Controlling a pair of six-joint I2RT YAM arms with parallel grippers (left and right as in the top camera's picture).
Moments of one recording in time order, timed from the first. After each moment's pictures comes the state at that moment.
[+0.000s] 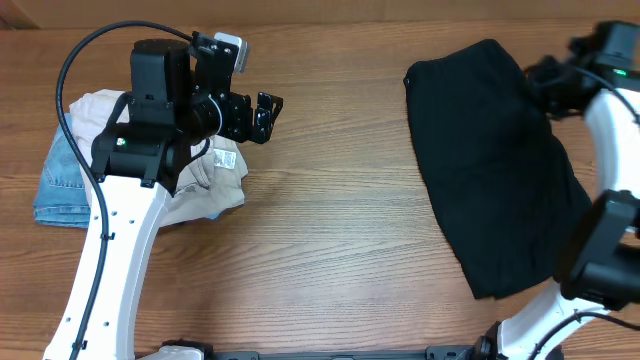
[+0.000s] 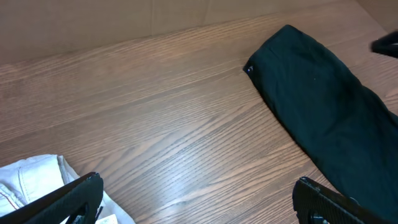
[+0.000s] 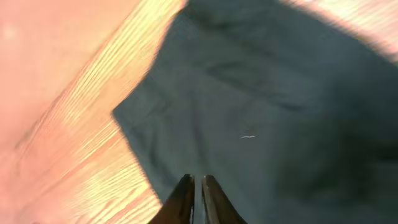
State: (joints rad) left arm -0.14 1.43 1.46 -0.72 0.36 0.03; right arm -0.26 1.95 1.67 -0.72 -0.34 0.45
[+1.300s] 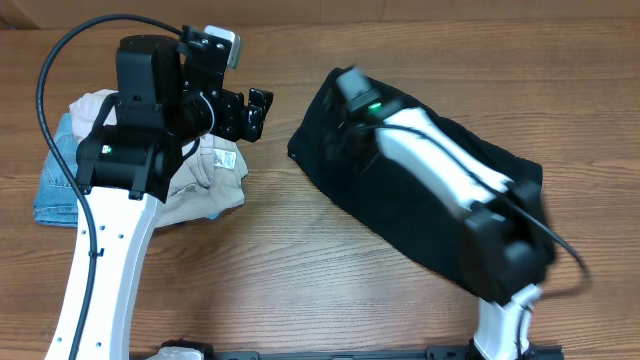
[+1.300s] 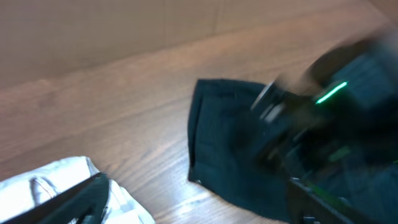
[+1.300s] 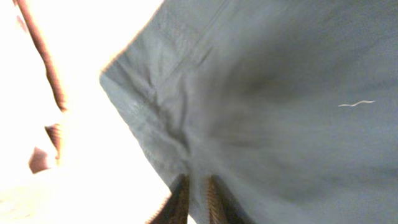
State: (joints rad) left arm -0.14 1.40 1.52 -0.79 0.30 0.06; right arm 0.49 1.99 1.64 -0.85 -0.15 0.41
